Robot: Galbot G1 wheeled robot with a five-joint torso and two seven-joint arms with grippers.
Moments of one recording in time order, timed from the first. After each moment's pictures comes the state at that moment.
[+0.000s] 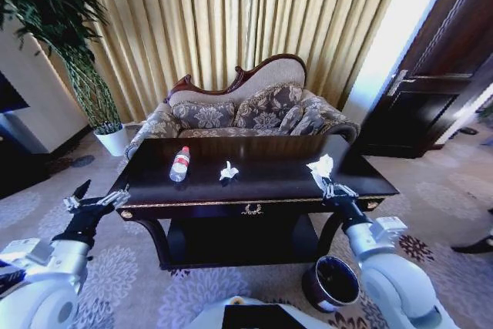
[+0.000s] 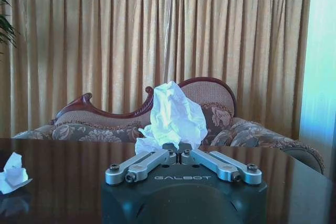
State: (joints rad) left arm 1.78 -1.29 -1.10 -2.50 -0.61 0.31 -0.02; right arm -1.69 1.12 0.71 2.47 0.46 -0.29 0.21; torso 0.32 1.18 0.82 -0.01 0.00
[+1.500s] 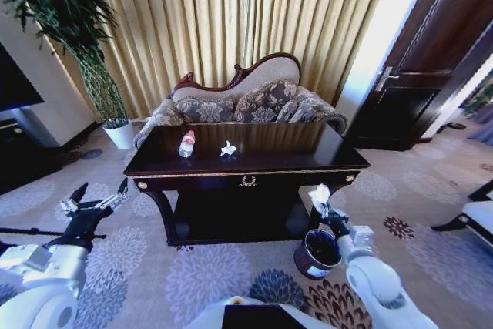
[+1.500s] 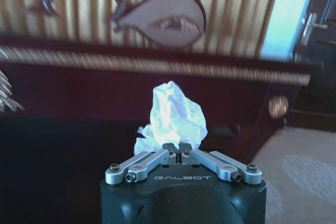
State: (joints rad) left arm 1.80 -1.33 -1.11 -2.50 -0.59 0.28 0.01; right arm -1.57 1.15 0.64 1.94 0.35 -0.25 0.15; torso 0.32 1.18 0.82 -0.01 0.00
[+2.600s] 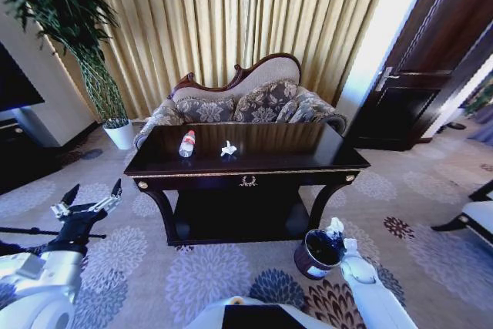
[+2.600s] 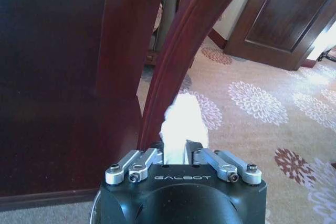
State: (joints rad) left arm 1.84 -1.34 -1.13 -2.50 -0.58 0.21 0.01; right arm -1.30 1.16 0.63 1.27 0.20 -0.16 0.11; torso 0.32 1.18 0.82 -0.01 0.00
